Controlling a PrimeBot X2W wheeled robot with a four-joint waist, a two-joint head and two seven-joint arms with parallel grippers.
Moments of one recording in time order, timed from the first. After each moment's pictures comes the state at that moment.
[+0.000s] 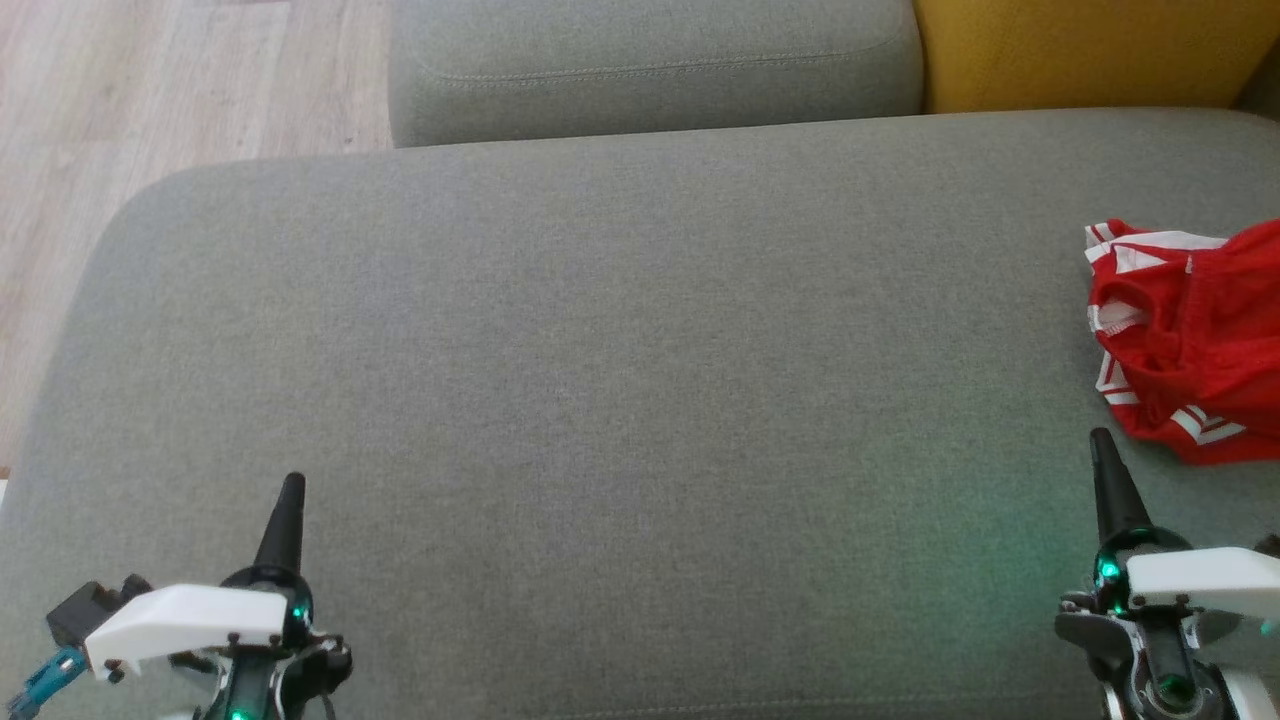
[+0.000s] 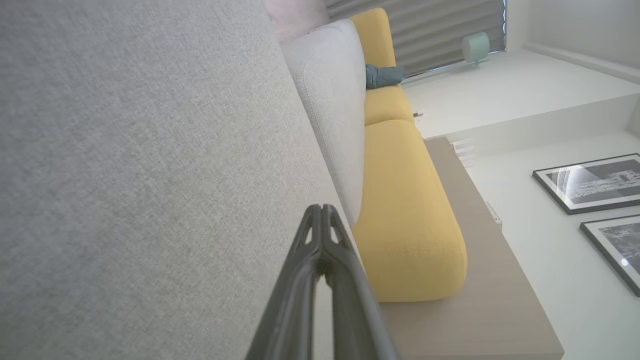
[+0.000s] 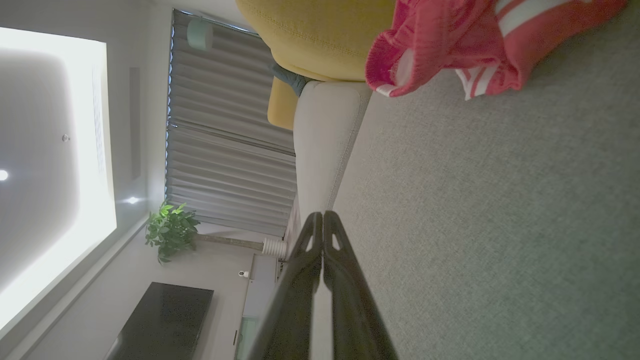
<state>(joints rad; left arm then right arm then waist) -0.01 0.08 -0.02 0.28 -1.35 -0.06 0.01 -0.02 -0.07 -0.07 0.24 1.35 0.13 0.10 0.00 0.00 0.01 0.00</state>
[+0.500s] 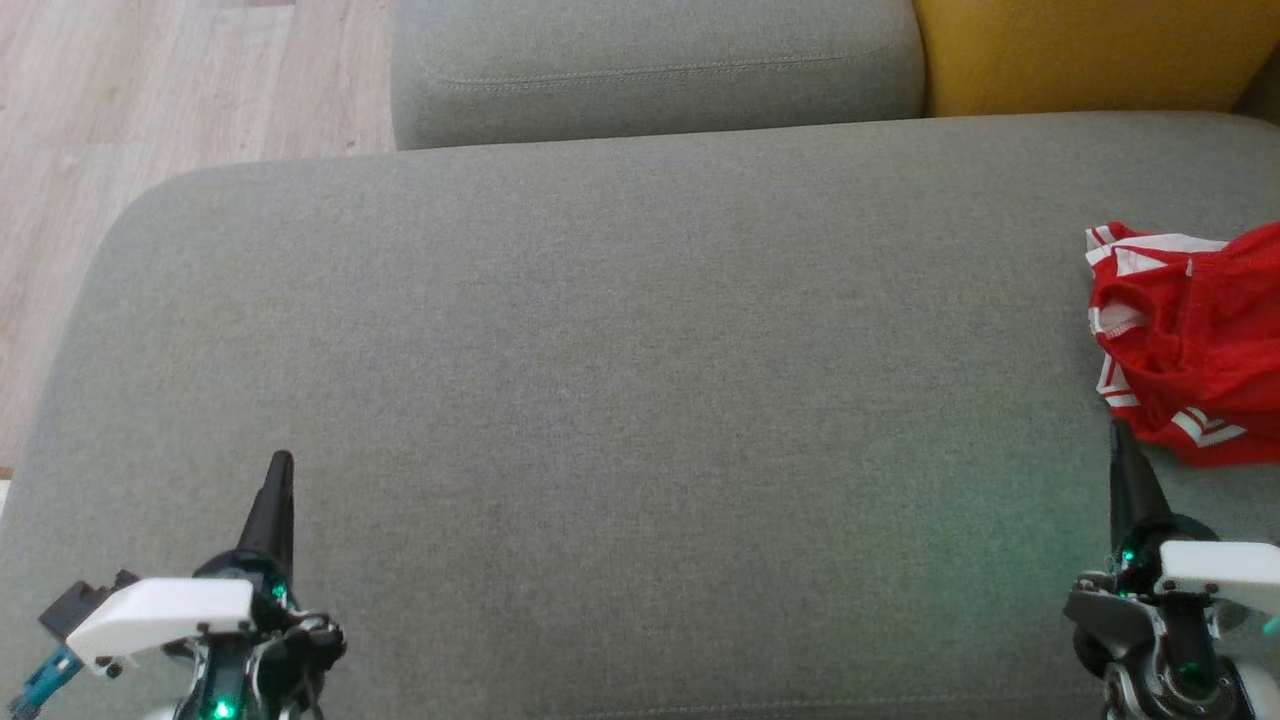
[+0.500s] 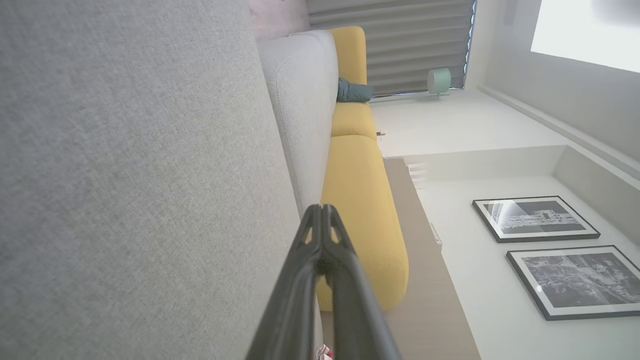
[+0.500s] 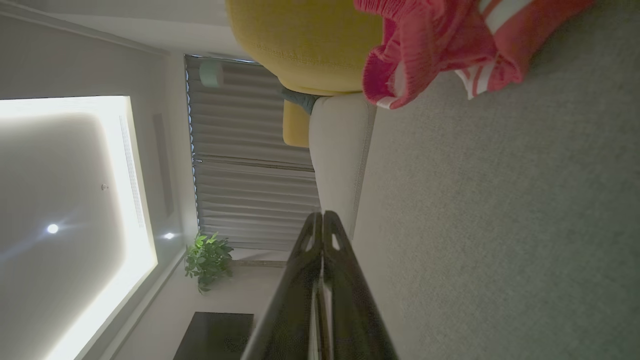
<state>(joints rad) -0.03 0.07 0.02 0.28 -1.51 -0.10 0.05 -0.04 -0.07 -0.10 0.26 1.50 0.13 0.10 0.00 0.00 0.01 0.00</state>
